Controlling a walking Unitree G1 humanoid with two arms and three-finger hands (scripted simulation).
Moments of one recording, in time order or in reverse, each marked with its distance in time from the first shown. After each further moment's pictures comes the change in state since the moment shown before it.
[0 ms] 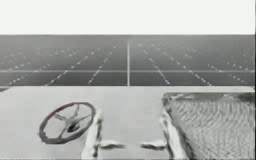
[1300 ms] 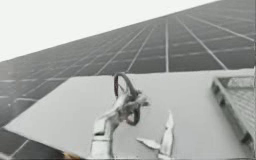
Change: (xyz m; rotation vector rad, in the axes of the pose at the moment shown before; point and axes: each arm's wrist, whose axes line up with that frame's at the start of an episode) left arm 0.051 -0.017 0.140 -0.437 0.094 -0.229; right arm 0.016 0.124 -0.024 0.240 -0.156 -0.155
